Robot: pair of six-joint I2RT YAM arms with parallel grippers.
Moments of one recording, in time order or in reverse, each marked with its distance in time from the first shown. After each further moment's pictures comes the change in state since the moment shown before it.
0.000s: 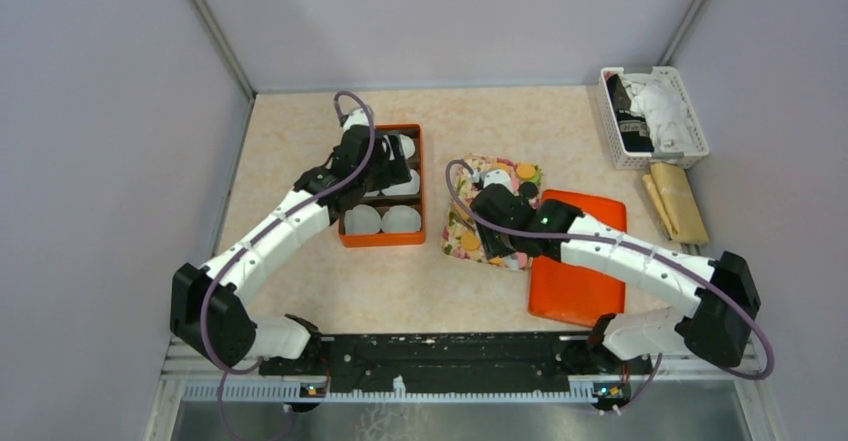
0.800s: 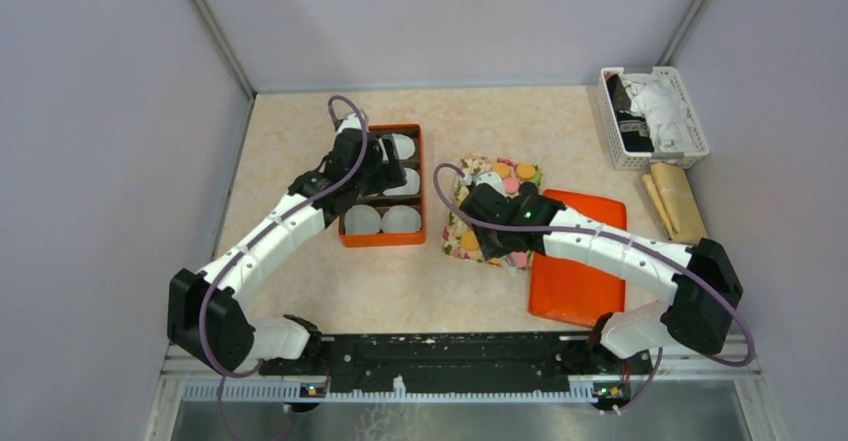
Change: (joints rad) left arm 0.039 -0.027 -0.047 0.005 0.054 0.000; right arm 0.003 0.098 0.043 -0.040 0.026 -0.004
